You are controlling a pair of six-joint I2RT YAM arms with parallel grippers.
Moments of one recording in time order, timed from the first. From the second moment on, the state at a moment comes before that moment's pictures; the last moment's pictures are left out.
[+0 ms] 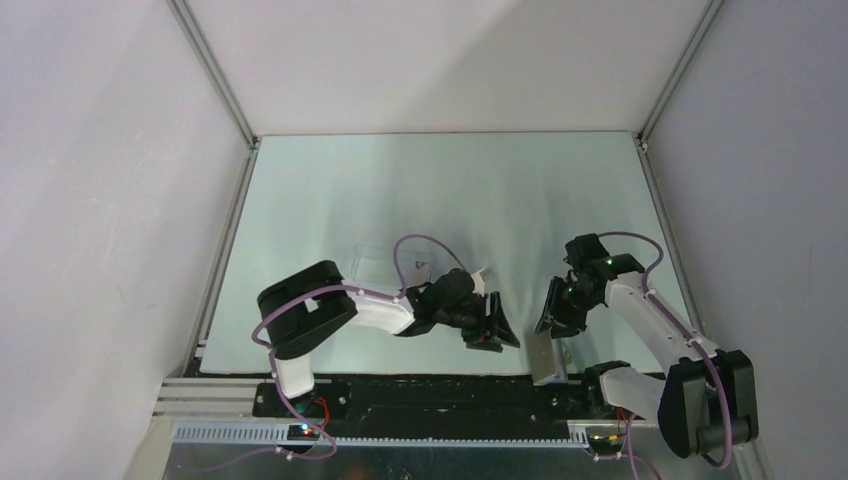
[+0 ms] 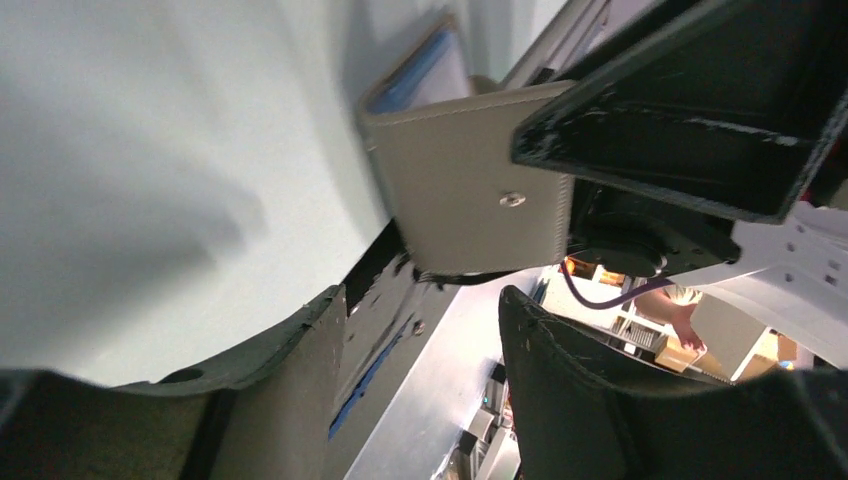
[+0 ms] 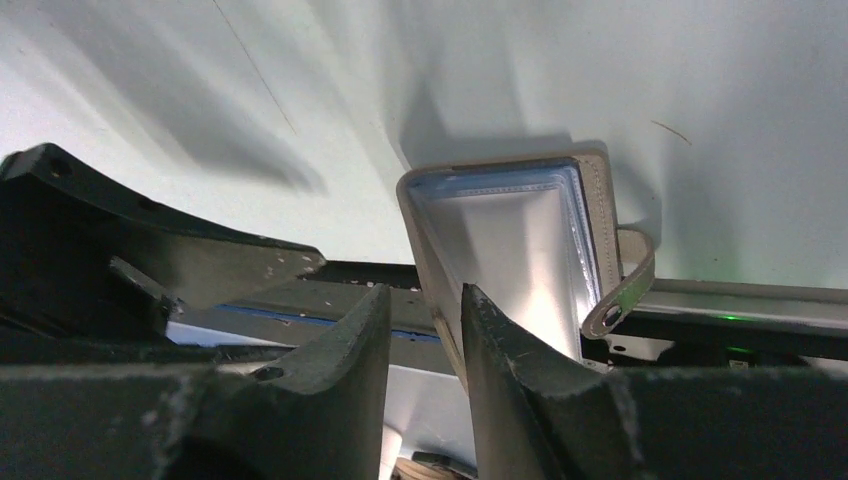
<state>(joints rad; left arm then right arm) -1.09 1.83 0.83 0.43 0.46 -1.22 0.21 1.12 0.69 -0.97 -0.31 0.56</state>
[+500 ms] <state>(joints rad) -0.94 1.51 0.64 0.35 0.40 -1.17 0.33 1.21 0.69 -0.92 -0.37 0.58</state>
